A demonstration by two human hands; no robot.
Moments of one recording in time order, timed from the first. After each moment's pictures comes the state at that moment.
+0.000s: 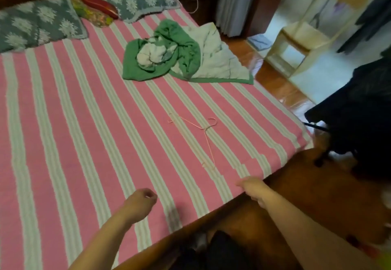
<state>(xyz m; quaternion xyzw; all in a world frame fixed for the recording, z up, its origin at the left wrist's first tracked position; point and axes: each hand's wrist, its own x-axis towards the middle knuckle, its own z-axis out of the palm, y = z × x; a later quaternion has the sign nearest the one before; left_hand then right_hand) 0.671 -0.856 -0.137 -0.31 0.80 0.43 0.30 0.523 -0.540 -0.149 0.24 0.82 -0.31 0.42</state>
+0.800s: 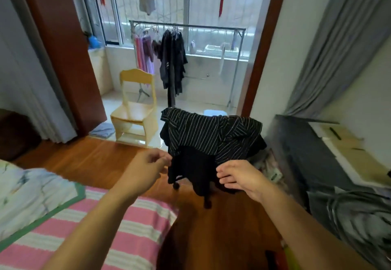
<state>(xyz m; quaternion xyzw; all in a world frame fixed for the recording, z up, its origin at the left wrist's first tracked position) 0.270 -0.272 0.125 0.19 0.79 0.56 0.16 0.373 -0.018 0.091 0.29 0.74 -0.60 0.00</state>
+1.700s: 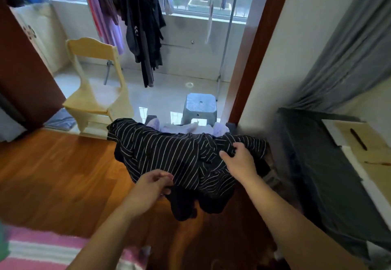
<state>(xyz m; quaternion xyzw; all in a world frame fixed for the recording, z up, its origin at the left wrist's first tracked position) 0.003 0.013 -0.005 0.07 0.76 0.55 0.35 0.084 0.276 -0.008 0.42 0.81 -0.40 -0.08</state>
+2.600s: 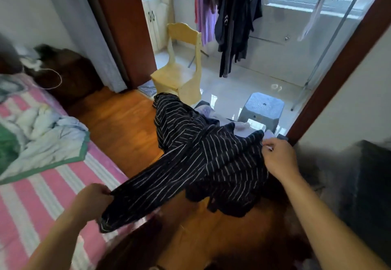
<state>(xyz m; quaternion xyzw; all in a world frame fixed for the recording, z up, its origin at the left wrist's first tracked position) 0.132 -0.053 -0.004 -0.20 0.93 0.21 0.21 0.072 0.412 -0.007 0.19 0.91 -0.36 -0.06</state>
